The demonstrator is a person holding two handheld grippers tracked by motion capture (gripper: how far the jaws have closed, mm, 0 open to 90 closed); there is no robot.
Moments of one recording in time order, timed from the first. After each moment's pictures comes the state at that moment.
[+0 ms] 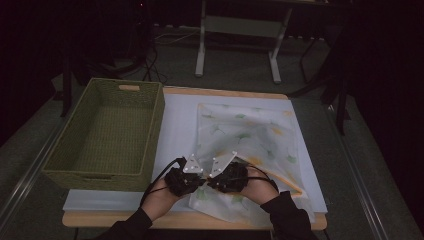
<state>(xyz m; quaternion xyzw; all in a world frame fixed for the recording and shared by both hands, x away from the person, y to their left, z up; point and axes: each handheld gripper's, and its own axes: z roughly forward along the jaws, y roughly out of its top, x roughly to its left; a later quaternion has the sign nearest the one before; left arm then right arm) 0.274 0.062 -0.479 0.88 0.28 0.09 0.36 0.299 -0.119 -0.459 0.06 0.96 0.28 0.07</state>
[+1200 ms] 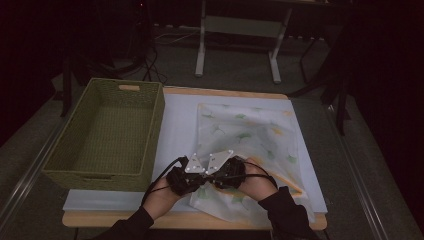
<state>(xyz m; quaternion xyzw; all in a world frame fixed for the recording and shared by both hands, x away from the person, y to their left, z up) 0.275 0.058 -0.477 0.89 0.27 0.10 0.36 0.300 -0.108 -0.445 0.04 0.95 0.27 0.12</state>
